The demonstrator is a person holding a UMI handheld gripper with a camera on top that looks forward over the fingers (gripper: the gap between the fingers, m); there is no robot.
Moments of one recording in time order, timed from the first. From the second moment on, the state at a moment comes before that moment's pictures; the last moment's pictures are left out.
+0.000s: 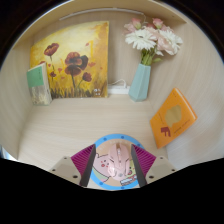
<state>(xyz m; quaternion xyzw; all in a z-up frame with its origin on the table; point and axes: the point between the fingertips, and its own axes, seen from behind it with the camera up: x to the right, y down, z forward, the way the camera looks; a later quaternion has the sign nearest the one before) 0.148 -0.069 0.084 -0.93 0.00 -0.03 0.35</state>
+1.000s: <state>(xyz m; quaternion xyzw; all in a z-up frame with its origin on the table) -0.060 -0.175 0.231 -0.88 -0.04 0.02 0.47</state>
